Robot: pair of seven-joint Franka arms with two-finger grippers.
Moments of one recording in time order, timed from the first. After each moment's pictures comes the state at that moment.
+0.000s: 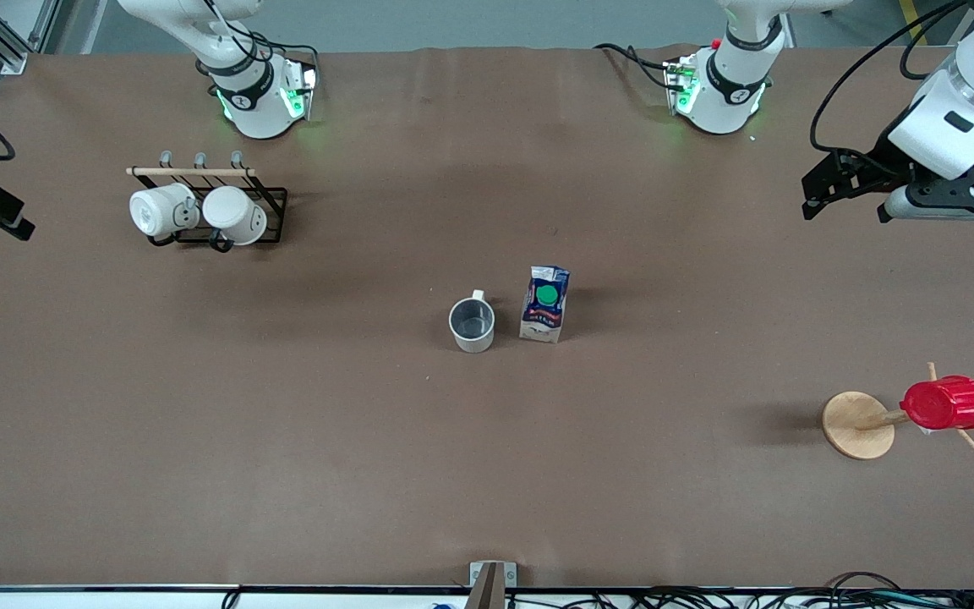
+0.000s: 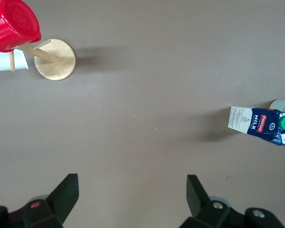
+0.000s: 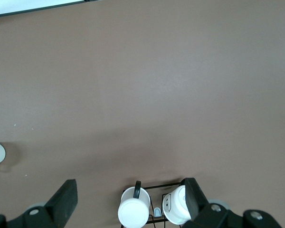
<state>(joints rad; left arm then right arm) 0.01 -0.10 -0.18 -1.70 -0.04 1.66 -0.12 0.00 0.01 -0.07 -1.48 0.00 1.55 0.09</state>
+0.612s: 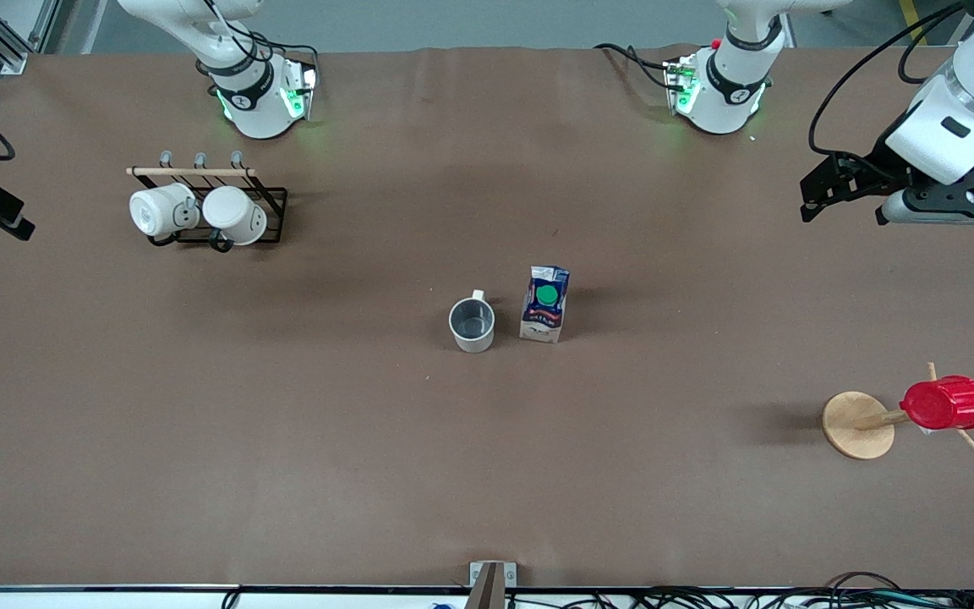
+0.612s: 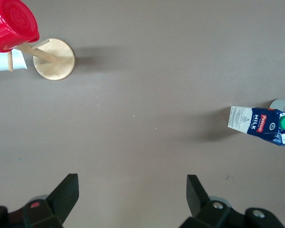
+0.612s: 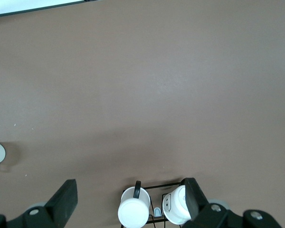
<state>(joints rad) 0.00 -0.09 -0.18 -1.69 -0.04 1.66 -0.12 0.00 0.01 -0.07 -1.48 0.00 1.55 0.09</state>
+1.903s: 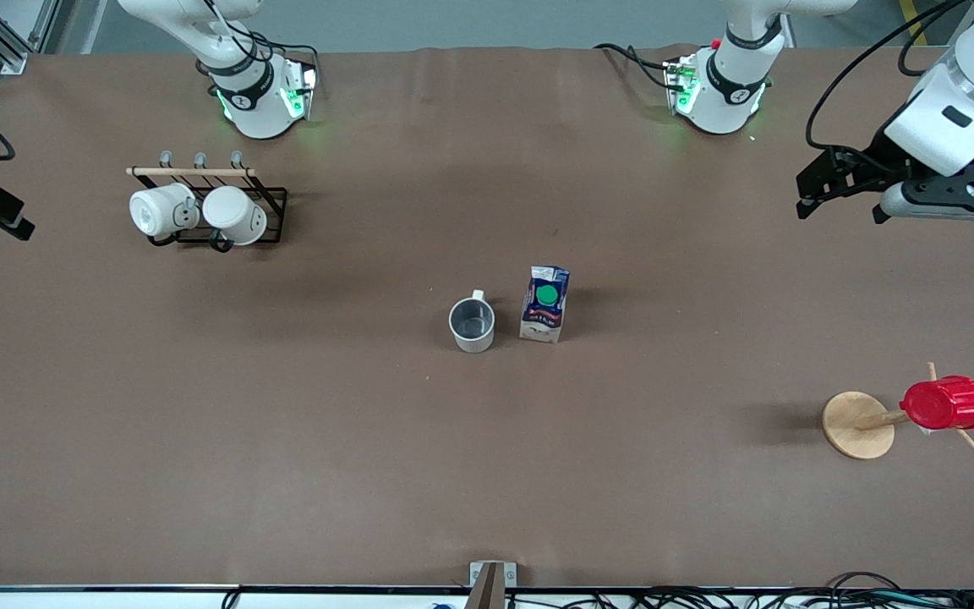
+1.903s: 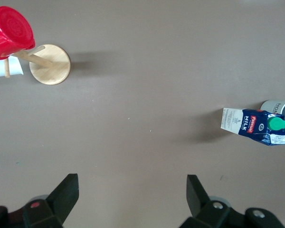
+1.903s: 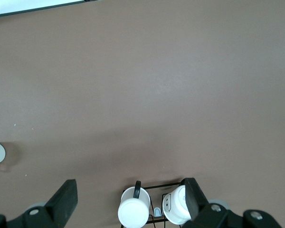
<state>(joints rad) -0.14 -0.07 -0.04 -1.65 -0.04 1.64 -0.13 0.00 0.01 -0.07 -1.48 0.00 1.55 0.09</state>
